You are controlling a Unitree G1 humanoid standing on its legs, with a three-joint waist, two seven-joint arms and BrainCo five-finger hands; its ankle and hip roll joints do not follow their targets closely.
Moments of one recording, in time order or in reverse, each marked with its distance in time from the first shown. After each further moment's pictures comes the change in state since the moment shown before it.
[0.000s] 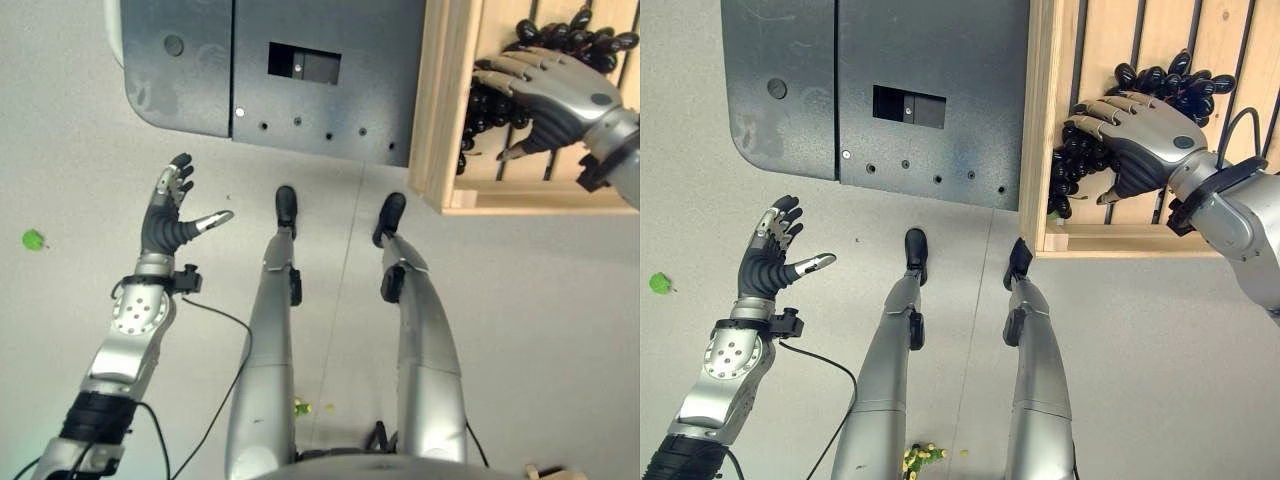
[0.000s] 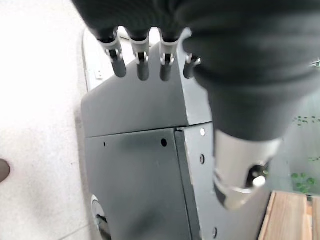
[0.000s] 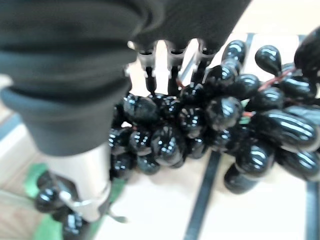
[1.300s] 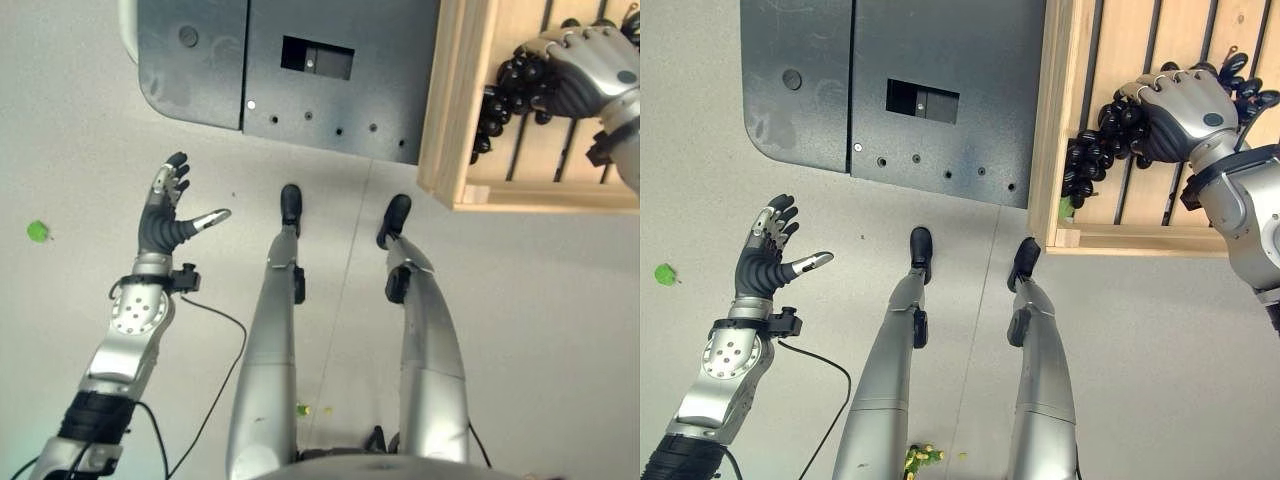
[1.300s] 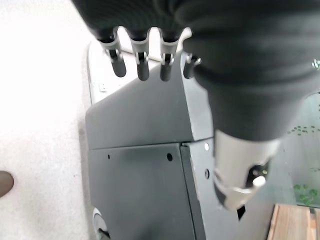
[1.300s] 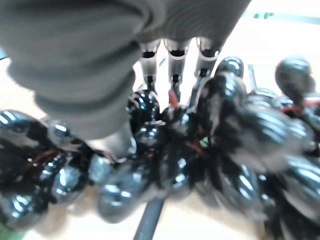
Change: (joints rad) left arm 0.000 0.007 0.000 0.001 0.000 -0.001 0.032; right arm -0.120 0.103 0.047 0.200 -0.139 0.060 -0.130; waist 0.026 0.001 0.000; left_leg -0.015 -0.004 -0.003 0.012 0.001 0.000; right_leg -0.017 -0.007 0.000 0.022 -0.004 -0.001
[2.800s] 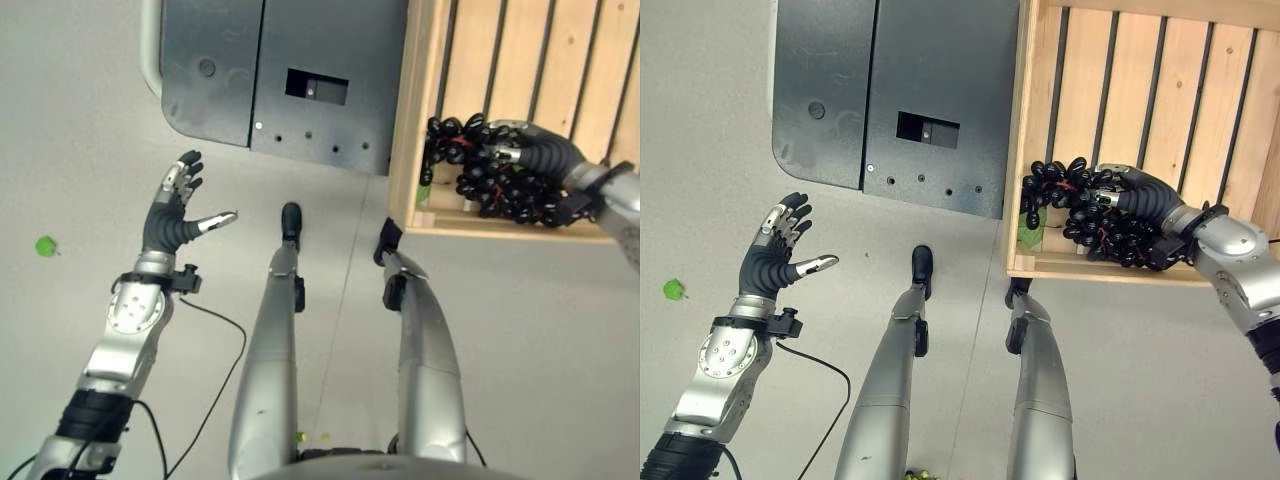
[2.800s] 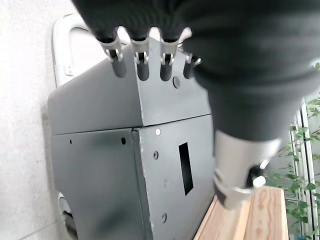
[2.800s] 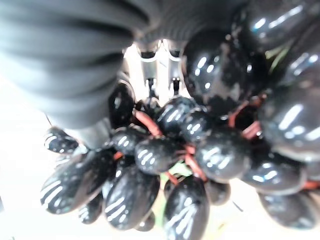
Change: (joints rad) left arm -0.006 -0.004 0.000 0.004 -0.048 -0.033 -0.119; right arm 0.135 0.088 0.100 0.175 1.436 0.006 0.379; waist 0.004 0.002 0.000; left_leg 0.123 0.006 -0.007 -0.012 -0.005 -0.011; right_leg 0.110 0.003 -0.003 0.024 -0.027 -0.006
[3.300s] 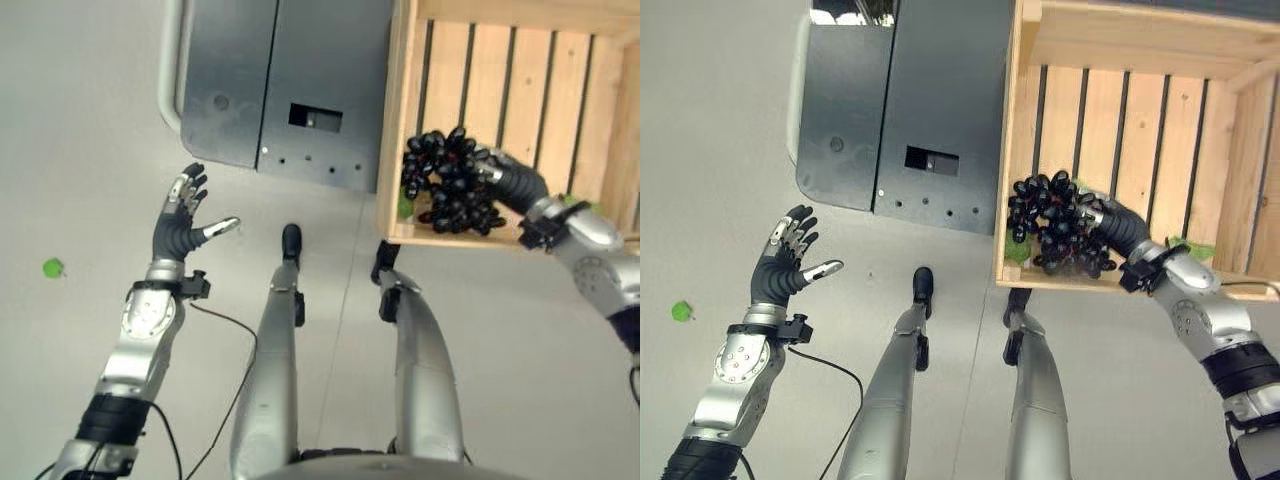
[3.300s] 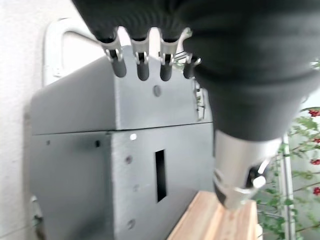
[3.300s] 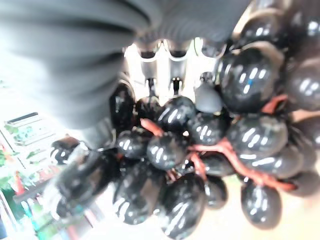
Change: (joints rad) left arm 0.008 -0.093 0.000 0.061 -0.005 0.007 0.002; right arm 0.165 0.208 -0.068 -0.018 0.193 0.004 -0.014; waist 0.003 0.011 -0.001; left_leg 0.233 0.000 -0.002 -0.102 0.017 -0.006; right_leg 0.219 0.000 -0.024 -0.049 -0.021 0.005
